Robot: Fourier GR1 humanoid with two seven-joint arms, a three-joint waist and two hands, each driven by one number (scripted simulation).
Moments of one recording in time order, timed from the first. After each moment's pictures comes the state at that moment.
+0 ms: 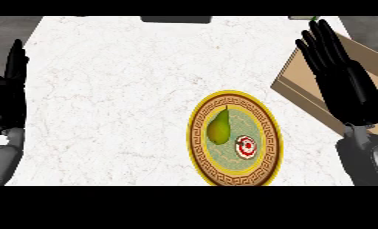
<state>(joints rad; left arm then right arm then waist) -0.21 0.57 -0.09 -1.42 0.05 0.46 0.04 -0.29 -0.39 0.08 -1.67 -0.46 -0.06 0.08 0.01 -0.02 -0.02</state>
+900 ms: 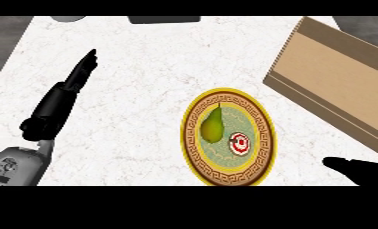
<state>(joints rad) -0.21 0.53 -0.26 -1.52 0.14 0.10 -0.10 0.12 -0.74 0.06 -2.08 0.15 -0.22 0.08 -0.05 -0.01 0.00</state>
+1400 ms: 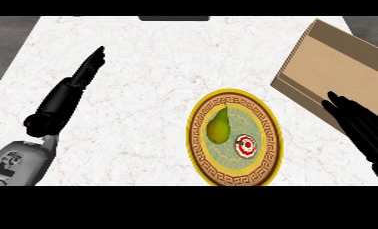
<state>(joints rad) -0.25 0.51 -0.26 -1.51 0.14 0.04 -0.11 0.14 -0.91 0.25 -2.29 0.40 0.01 0.43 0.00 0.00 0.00</state>
